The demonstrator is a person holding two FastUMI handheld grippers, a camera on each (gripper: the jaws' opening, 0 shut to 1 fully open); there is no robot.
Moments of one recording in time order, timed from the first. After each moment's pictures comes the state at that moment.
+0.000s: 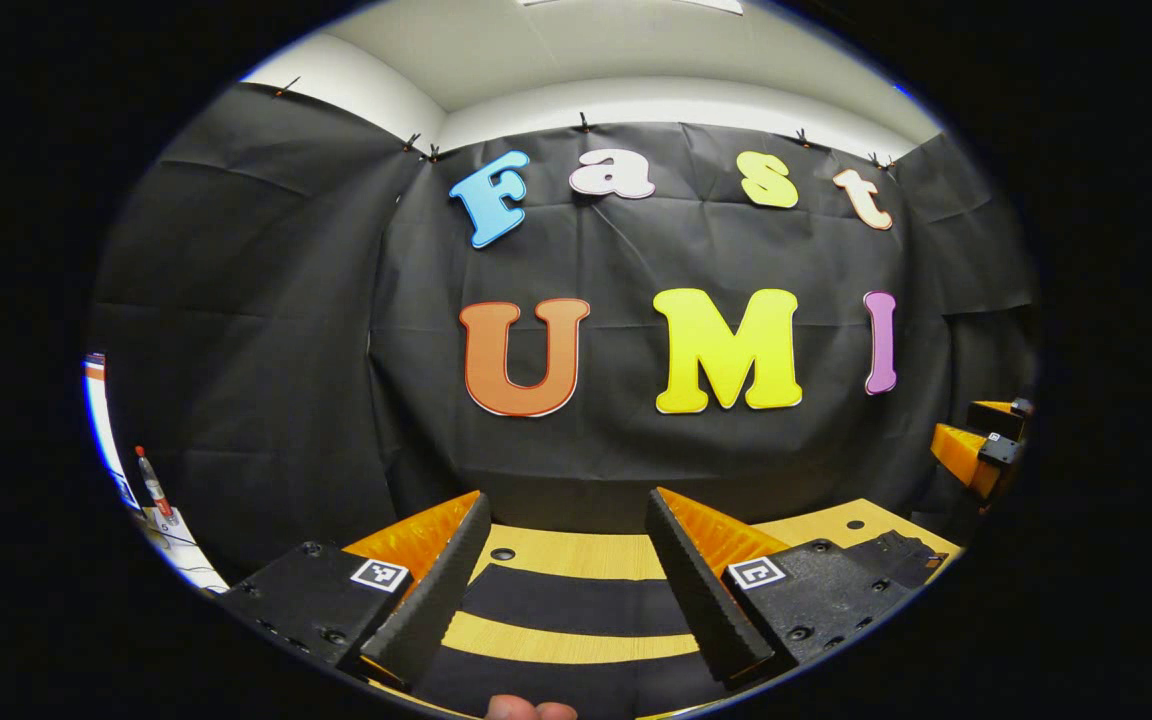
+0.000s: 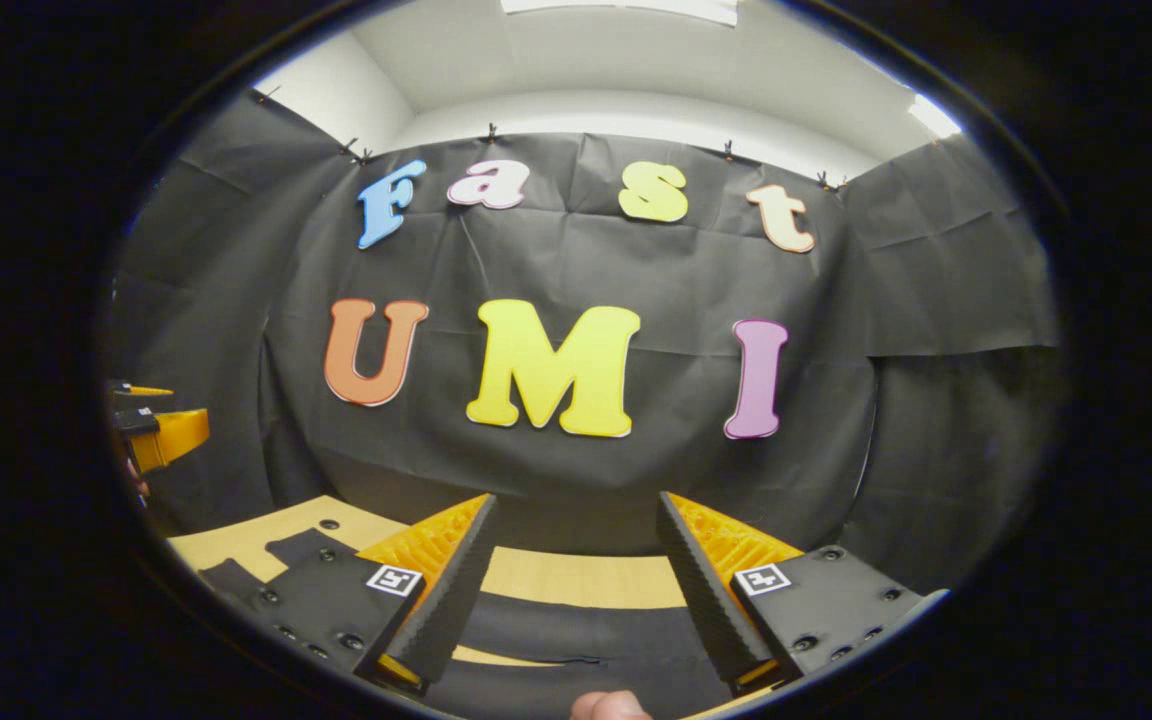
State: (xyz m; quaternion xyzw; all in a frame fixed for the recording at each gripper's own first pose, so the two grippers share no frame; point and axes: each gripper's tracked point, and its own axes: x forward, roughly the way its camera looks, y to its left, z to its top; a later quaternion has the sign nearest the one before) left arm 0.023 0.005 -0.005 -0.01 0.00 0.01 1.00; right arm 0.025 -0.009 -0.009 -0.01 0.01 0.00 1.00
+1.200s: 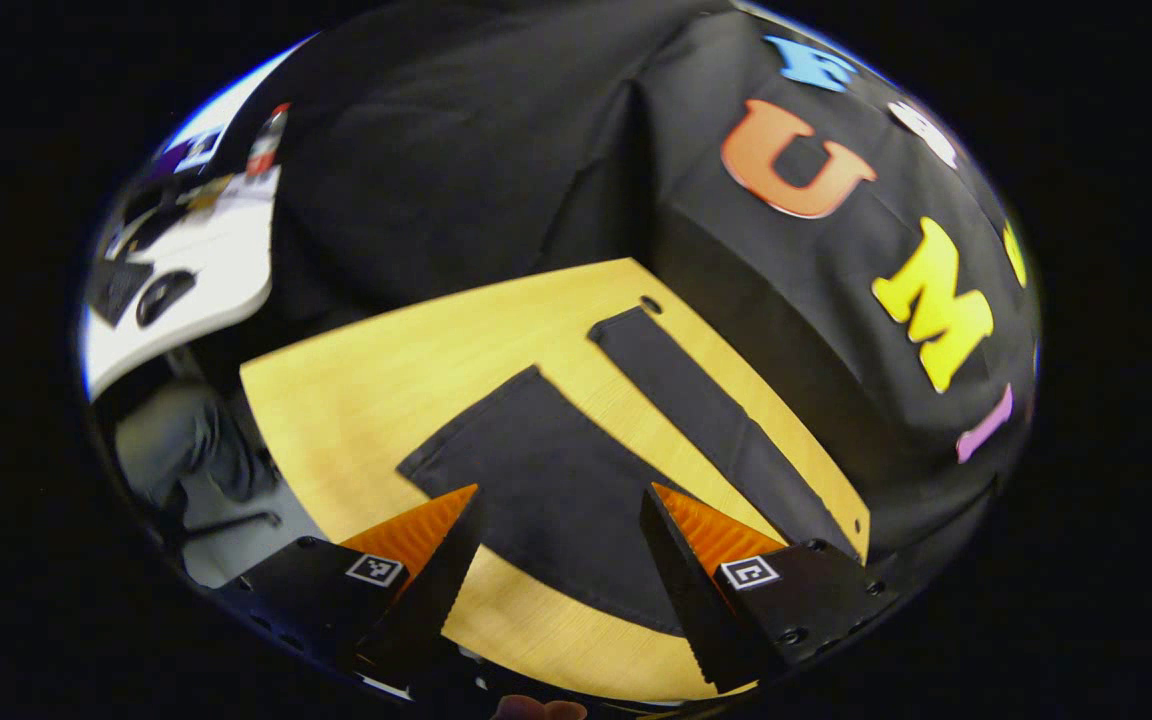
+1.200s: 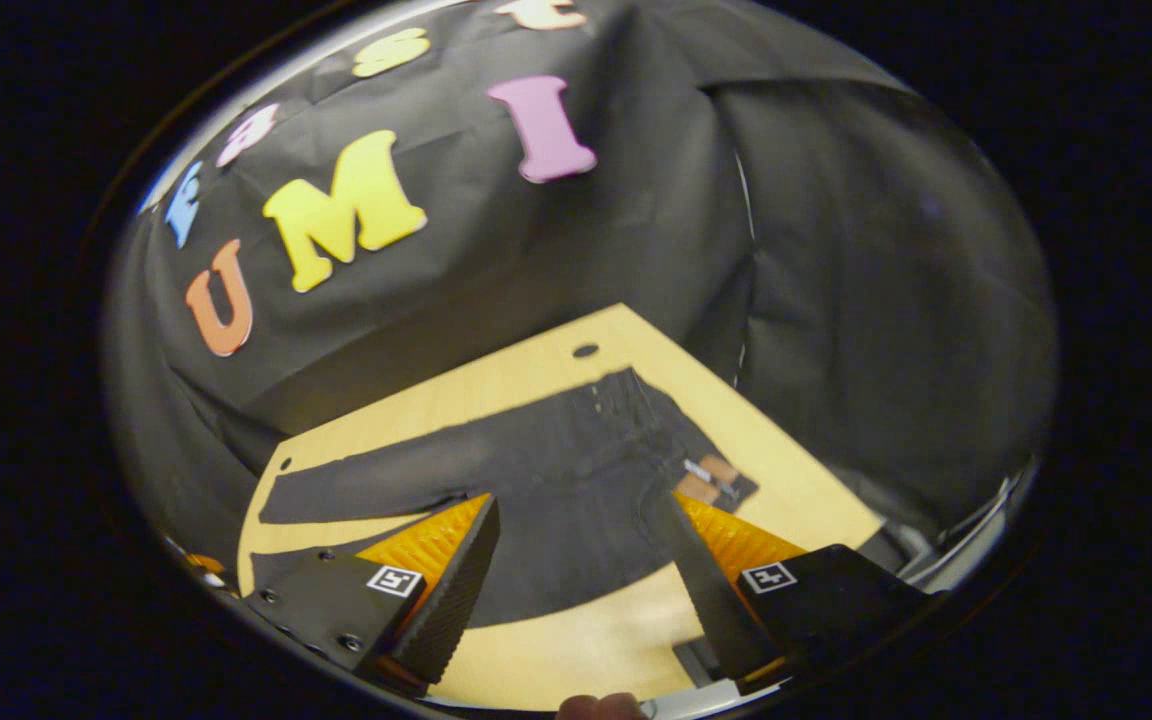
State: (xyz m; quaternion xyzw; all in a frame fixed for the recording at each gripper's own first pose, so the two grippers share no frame) left arm -0.086 0.111 -0.271 -0.39 0.34 0.16 0.84; right arm -0.056 -0.219 -0.253 0.26 0.36 -0.10 0.89
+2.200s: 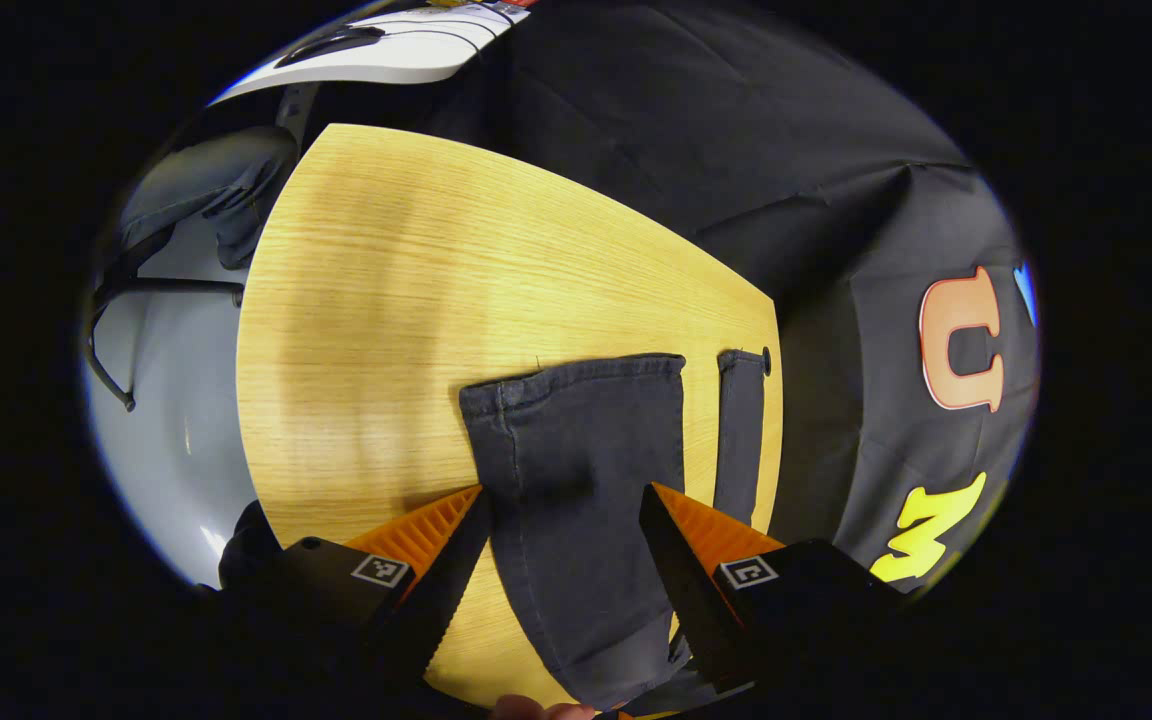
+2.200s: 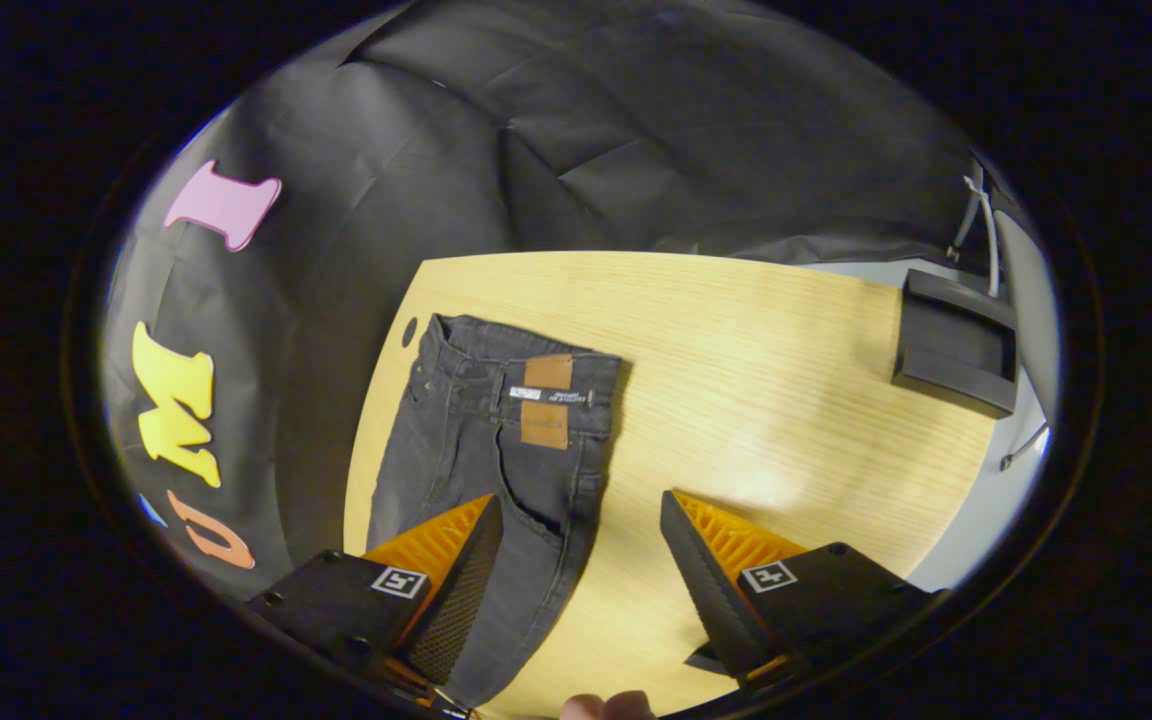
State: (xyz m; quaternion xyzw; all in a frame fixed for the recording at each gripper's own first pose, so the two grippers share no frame) left arm -0.048 0.135 -0.337 -0.60 0.33 0.26 0.67; right arm -0.036 -0.285 -0.371 0.53 0.37 -0.24 0.72
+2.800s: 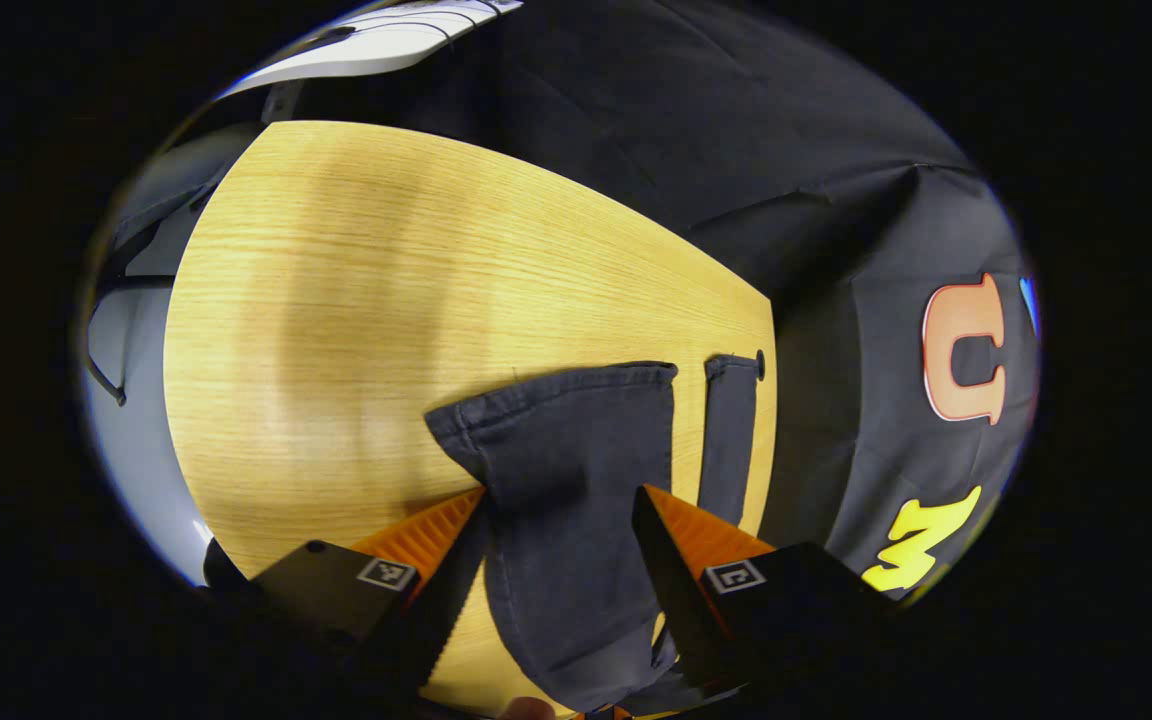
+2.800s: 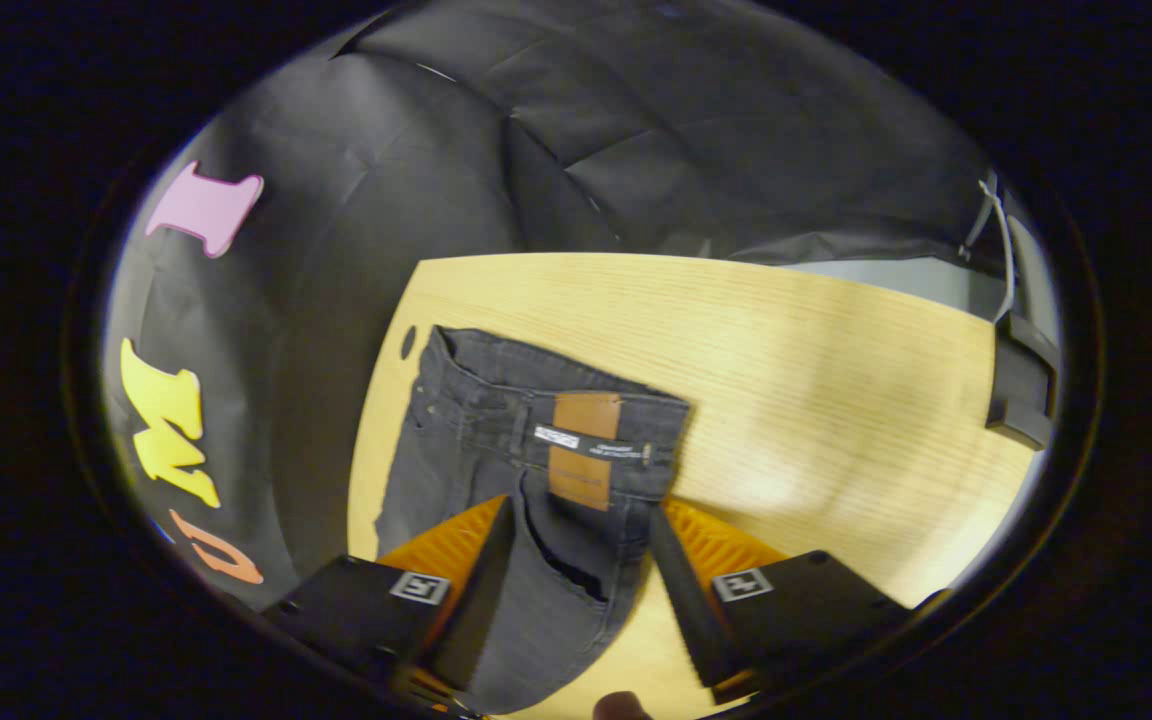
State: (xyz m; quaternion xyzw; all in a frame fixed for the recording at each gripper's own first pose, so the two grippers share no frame) left arm -0.015 0.136 -0.344 -0.61 0.35 0.26 0.66; right arm 0.012 -0.289 -0.389 0.52 0.39 -0.25 0.72
